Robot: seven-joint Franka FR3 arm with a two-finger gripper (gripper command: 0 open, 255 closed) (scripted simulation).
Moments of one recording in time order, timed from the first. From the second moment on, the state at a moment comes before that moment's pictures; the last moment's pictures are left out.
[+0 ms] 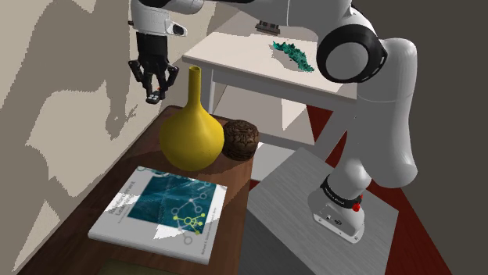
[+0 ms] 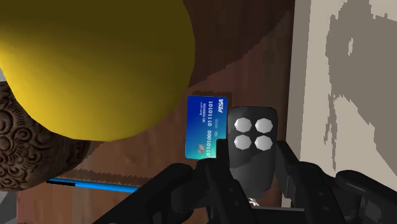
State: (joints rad) arm 0.67 0.51 -0.26 -1.24 0.33 1.62 1.35
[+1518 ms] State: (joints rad) arm 0.74 -0.30 -0.25 -2.19 0.14 1.79 1.42
